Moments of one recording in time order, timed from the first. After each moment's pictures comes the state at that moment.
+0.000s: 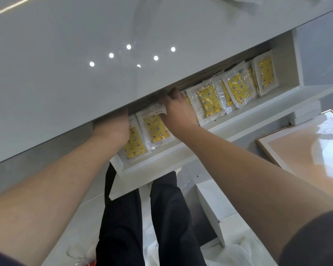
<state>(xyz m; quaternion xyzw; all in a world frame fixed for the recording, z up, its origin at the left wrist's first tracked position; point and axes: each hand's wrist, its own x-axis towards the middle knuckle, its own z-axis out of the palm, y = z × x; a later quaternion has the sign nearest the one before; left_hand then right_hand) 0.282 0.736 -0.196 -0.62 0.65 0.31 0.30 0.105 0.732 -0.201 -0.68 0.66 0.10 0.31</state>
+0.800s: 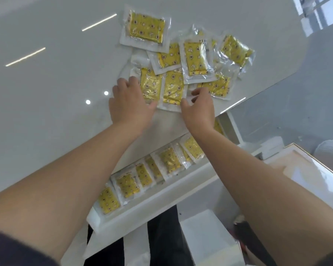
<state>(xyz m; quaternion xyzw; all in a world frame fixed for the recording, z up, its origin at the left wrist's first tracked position) 0.113 0.521 -0.088 -0.71 0.66 0.26 0.02 -0.041 0.552 -0.087 -0.38 0.85 -0.14 0.33</state>
